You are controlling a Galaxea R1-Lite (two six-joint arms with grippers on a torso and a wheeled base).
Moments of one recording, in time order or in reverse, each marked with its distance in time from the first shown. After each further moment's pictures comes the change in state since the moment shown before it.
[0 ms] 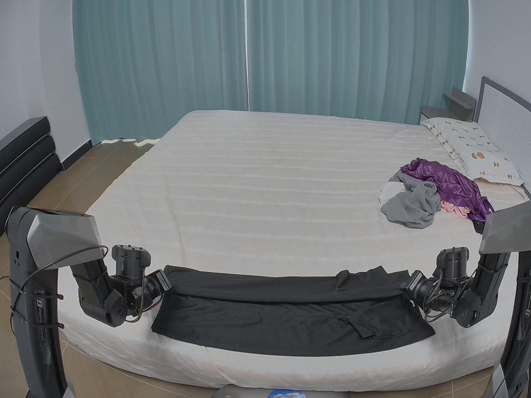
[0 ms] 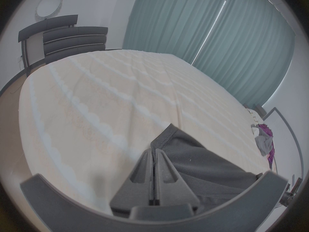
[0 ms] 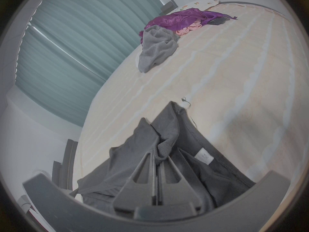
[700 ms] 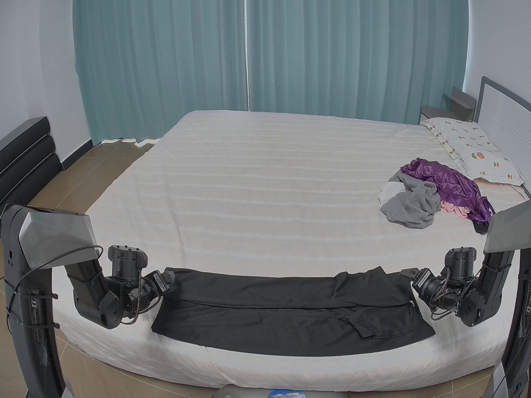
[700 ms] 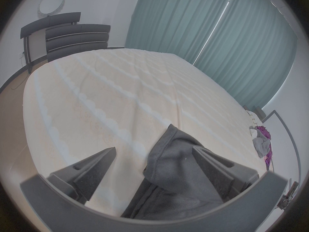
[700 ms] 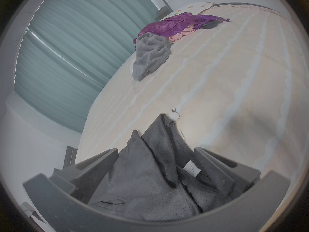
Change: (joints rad) left arm -0.006 -0.043 0.054 -0.003 -0.005 -0.035; right arm -0.054 0.017 0.019 -0.054 0.008 -0.001
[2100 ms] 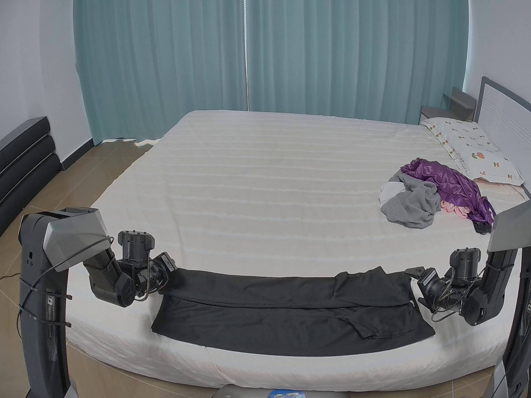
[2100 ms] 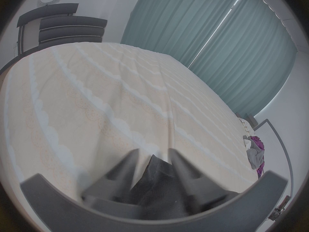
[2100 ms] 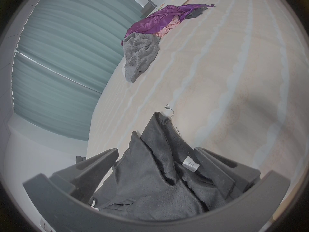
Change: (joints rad) left arm 0.046 0.148 -0.323 0.106 -0.111 -0.027; right arm -0.047 0.004 0.007 -0.002 0.078 0.128
